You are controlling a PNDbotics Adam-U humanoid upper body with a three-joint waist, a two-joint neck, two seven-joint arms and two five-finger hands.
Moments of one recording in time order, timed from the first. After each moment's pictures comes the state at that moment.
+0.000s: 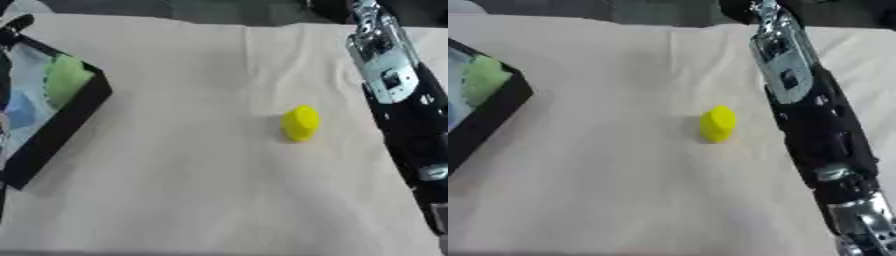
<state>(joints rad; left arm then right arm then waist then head) -0.52 0.34 0.04 -1.78 0.13 0.15 0.15 -0.93 -0.36 0.10 -1.32 0.56 0.59 -0.09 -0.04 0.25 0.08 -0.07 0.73</state>
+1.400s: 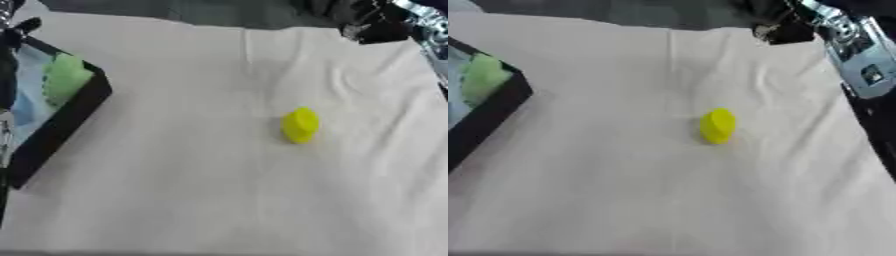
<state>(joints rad) -0.49 0.37 0.04 -1.77 0.13 0.15 0.15 -0.87 -0.61 0.17 -1.24 0.27 0.27 0.34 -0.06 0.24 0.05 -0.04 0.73</state>
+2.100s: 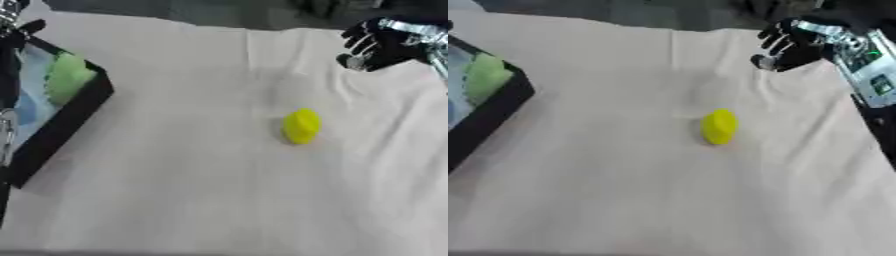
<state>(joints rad) -0.49 0.39 0.05 -1.76 0.12 0.15 0.15 -0.87 -0.63 0.23 -1.20 0.22 0.18 0.52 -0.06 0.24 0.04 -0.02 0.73</state>
